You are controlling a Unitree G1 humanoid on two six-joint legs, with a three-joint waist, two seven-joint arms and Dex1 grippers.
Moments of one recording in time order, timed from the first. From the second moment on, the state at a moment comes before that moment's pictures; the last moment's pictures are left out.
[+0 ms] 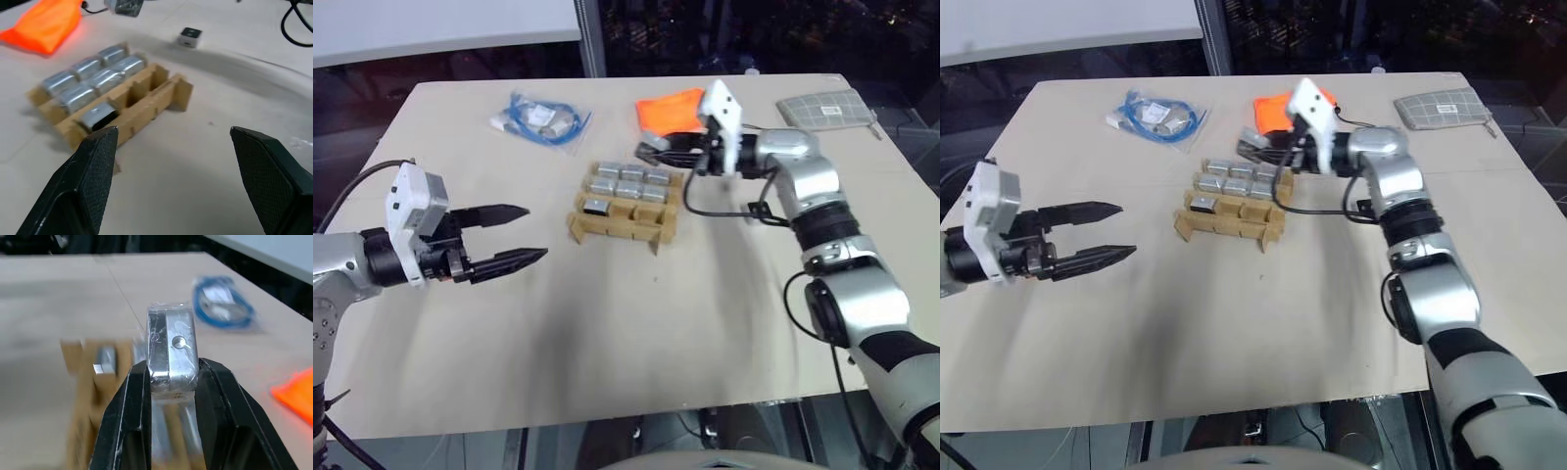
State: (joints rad) left arm -0.06 1.06 0.51 -0.31 -0.72 0.60 -1.17; right arm -1.16 -0.20 0.12 0.67 0.12 0.20 1.07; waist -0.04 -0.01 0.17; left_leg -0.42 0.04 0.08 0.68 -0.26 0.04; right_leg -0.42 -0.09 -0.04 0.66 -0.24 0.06
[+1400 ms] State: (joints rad) left arm -0.07 1.06 0.51 -0.30 -0.71 0.58 -1.18; right arm -1.22 -0.09 0.35 0.86 -0.09 0.25 1.04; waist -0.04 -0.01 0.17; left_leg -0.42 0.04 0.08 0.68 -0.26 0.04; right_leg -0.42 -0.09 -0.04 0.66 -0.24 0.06
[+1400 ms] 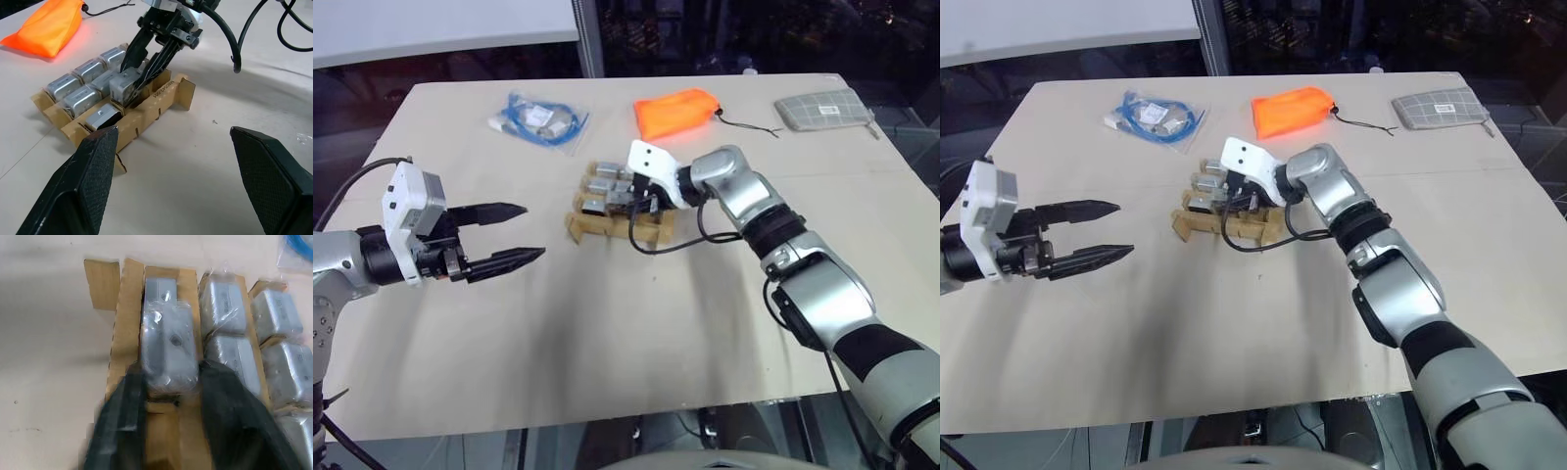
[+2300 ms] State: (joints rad) left arm -0.15 1.06 0.43 -0.26 -0.71 0.56 -1.20; right arm -1.08 -0.15 0.38 0.60 -0.13 0.21 0.98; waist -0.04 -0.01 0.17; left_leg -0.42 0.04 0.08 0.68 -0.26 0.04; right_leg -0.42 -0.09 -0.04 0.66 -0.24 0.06
